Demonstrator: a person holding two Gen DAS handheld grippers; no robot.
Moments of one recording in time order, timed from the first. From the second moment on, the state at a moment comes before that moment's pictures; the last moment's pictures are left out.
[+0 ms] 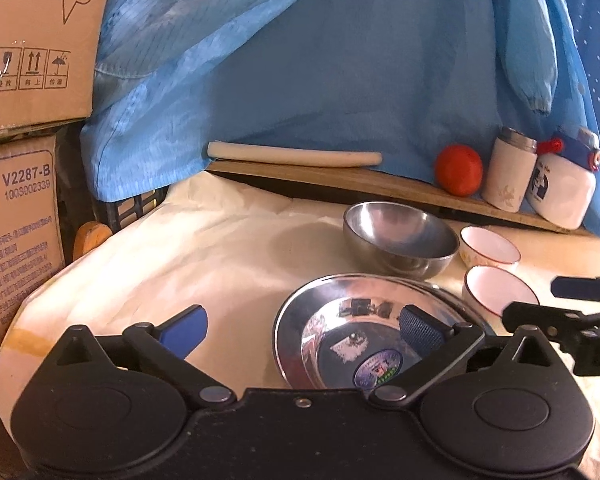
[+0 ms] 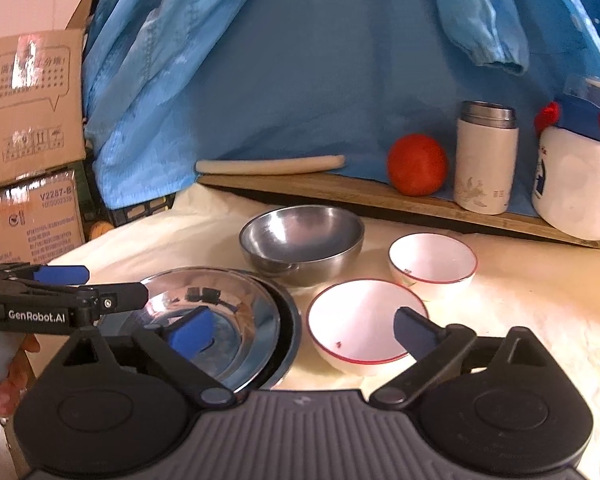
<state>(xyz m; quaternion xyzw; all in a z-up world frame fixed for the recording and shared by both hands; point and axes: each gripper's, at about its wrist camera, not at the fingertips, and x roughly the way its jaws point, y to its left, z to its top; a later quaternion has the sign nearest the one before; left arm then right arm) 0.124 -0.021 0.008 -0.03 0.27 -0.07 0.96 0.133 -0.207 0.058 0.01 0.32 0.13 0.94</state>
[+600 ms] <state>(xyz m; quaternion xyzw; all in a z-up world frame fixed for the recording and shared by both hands) 0.154 -0.062 0.027 -0.02 0.27 -0.13 0.95 0.133 -0.266 0.058 0.05 0.31 0.08 0.95</state>
